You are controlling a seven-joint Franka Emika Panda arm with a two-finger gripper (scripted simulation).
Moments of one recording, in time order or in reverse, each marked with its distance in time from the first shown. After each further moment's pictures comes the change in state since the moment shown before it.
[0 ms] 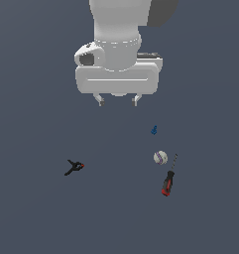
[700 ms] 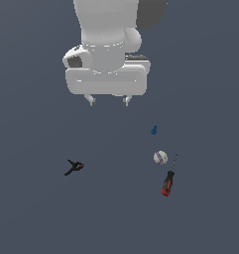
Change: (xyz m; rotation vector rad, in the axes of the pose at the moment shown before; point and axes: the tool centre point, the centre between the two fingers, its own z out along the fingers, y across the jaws) arm -0.004 0.026 0.005 0.005 -0.015 0.017
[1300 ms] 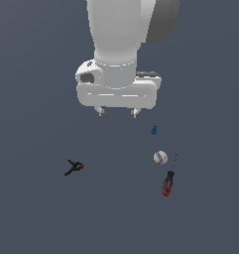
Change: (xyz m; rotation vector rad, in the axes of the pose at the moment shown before) arm 0.020 -0.025 0.025 -0.005 -0.006 0.048
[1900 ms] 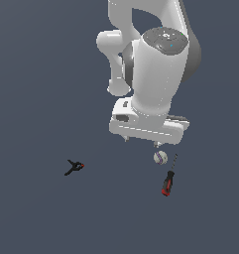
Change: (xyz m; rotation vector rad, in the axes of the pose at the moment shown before) arm 0.038 -0.080 0.081 -0.012 -0.017 0.134
